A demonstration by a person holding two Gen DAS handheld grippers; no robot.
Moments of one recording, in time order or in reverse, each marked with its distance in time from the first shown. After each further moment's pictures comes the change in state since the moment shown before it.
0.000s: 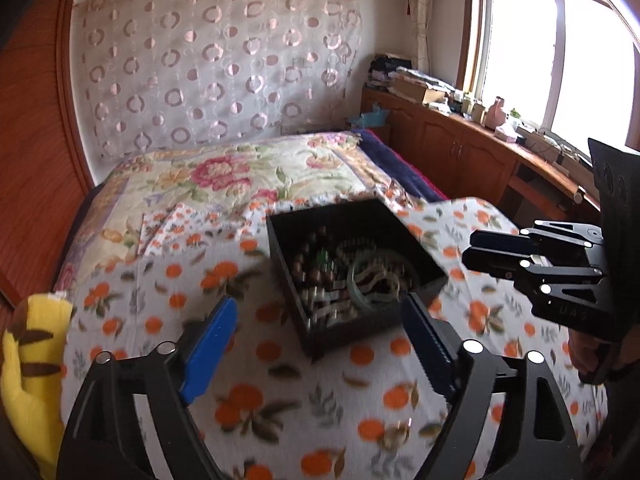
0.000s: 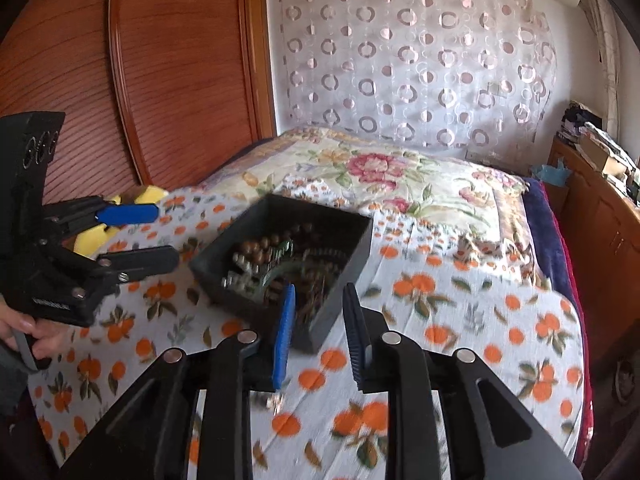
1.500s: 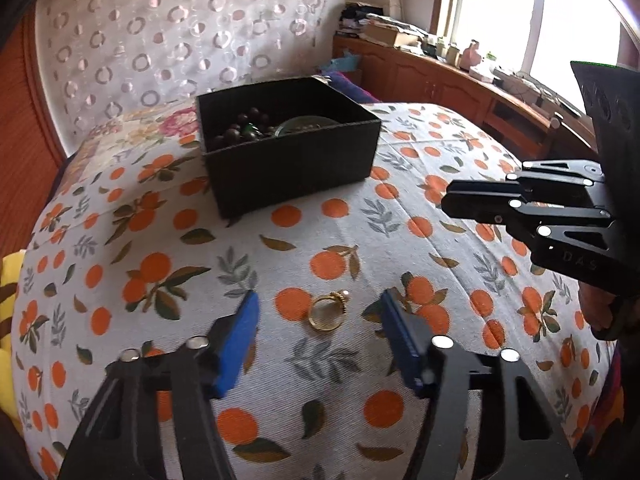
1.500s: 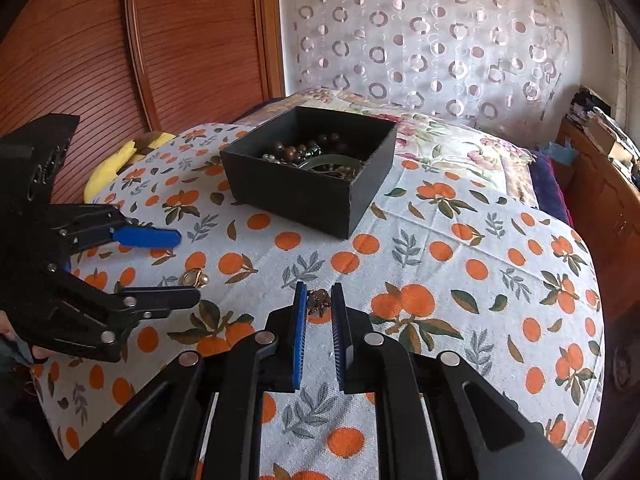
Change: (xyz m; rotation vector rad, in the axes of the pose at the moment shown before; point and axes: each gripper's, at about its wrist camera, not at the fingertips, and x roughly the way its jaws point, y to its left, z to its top) left arm 0.014 -0.052 -0.076 0.072 0.168 -0.066; right arm -0.010 0.021 -0.062 -0.030 0.102 0.028
